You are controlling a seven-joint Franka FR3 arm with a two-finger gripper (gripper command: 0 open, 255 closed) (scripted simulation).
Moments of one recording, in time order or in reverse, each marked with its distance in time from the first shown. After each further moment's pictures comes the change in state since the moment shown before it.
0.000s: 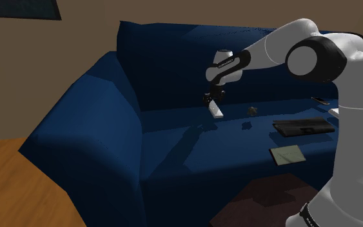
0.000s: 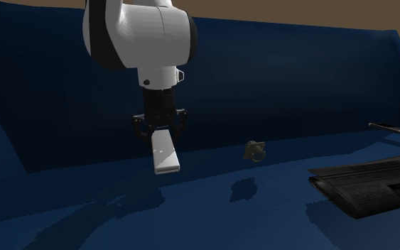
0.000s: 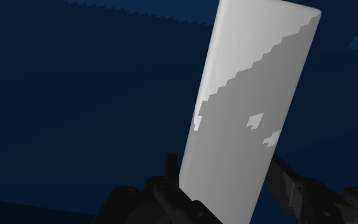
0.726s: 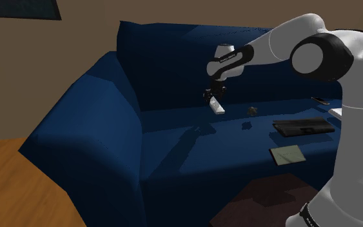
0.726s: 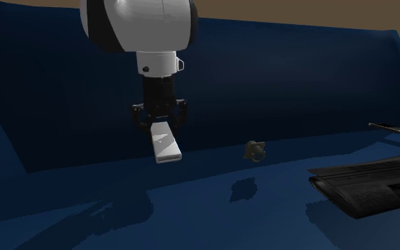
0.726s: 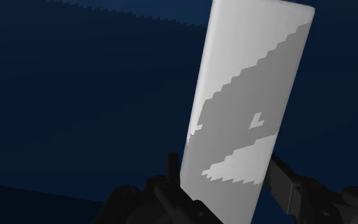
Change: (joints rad) arm 0.002 -0.034 -0.004 0.020 -0.007 -0.055 0.002
